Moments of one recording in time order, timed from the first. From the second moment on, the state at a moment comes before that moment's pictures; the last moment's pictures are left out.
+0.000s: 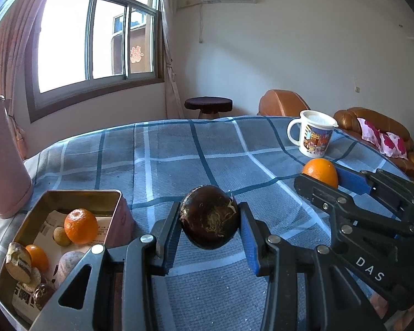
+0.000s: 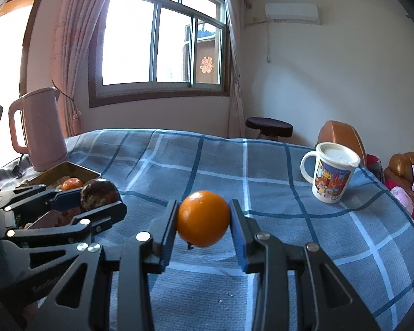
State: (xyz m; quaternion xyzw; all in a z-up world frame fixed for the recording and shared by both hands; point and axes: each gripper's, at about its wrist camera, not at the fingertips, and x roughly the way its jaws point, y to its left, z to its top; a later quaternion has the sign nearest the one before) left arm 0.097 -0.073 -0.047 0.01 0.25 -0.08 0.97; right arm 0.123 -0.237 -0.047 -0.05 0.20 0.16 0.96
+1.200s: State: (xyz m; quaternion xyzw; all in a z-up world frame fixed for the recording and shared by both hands) left arm 0.070 -0.058 -0.041 0.01 0.21 -0.05 0.98; right arm 0.102 -0.231 -0.042 -0.06 0.16 0.17 0.97
